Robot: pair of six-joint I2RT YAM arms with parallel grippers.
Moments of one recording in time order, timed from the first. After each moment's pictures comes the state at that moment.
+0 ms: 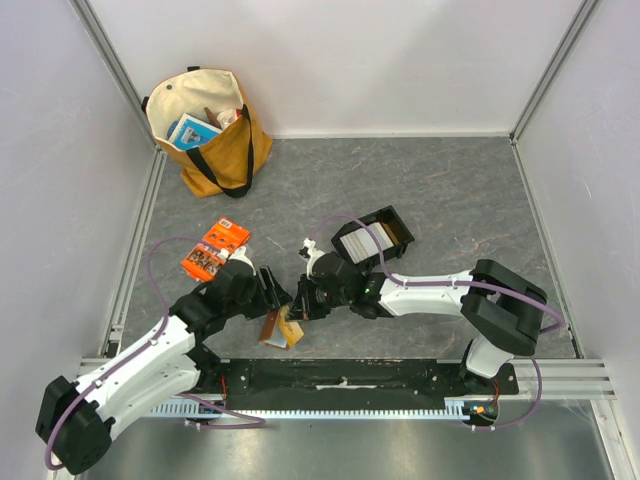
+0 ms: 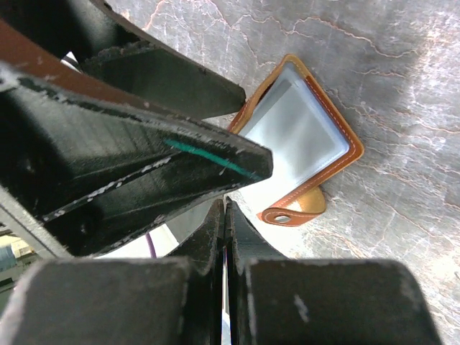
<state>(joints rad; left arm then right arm) -0.64 0.74 0.40 -0.44 0.02 -0.92 1.10 1.66 0.87 0.16 -0.24 0.91</state>
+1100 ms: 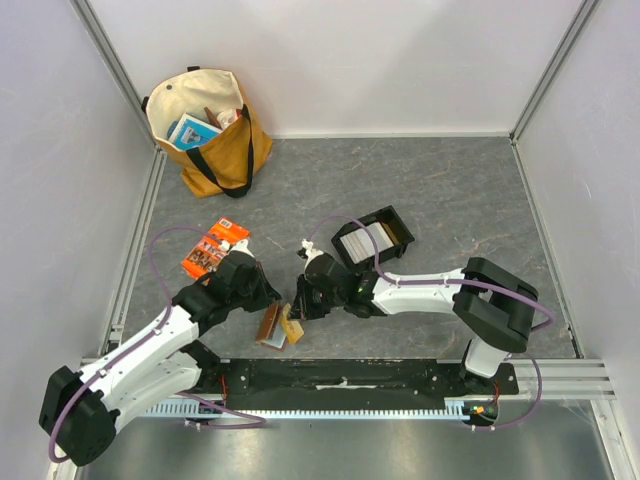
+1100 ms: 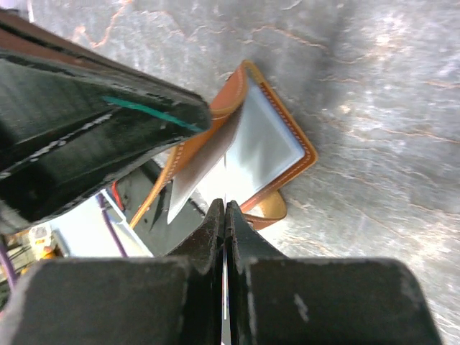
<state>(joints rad) -0.63 0.84 0.48 -0.48 -0.02 -0.86 1.12 1.70 0.91 0.10 -0.17 0.91</state>
